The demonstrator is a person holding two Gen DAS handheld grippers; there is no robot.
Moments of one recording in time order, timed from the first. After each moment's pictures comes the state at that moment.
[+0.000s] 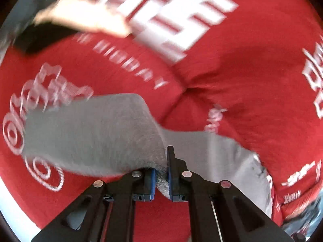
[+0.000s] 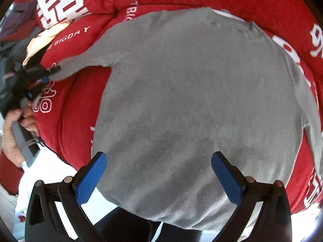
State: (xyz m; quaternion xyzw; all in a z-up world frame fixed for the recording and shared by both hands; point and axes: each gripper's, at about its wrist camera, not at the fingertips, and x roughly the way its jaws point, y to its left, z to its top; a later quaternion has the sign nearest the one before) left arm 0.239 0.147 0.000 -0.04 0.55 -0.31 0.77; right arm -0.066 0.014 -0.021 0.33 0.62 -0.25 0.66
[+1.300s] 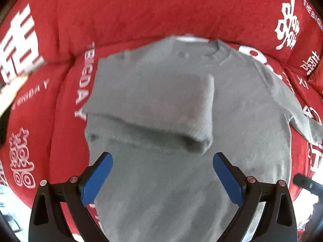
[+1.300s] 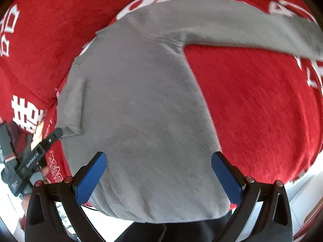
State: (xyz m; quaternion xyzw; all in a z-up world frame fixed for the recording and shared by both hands) left arm 0.010 -0.015 -0.014 0.32 0.54 -0.42 0.65; right arm -0.294 -0.080 -0.024 0.55 0.44 -0.39 0.60
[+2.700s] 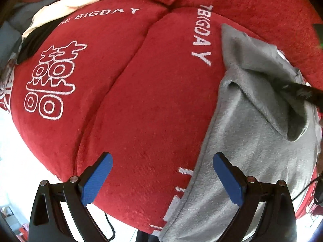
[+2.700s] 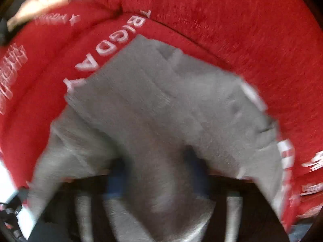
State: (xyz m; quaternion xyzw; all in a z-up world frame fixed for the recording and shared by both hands) left arm 0.114 0.120 -0.047 0.23 0.63 -0.25 0.70; right arm 0.045 -0.076 -0.077 0.15 0.63 -0.24 0.72
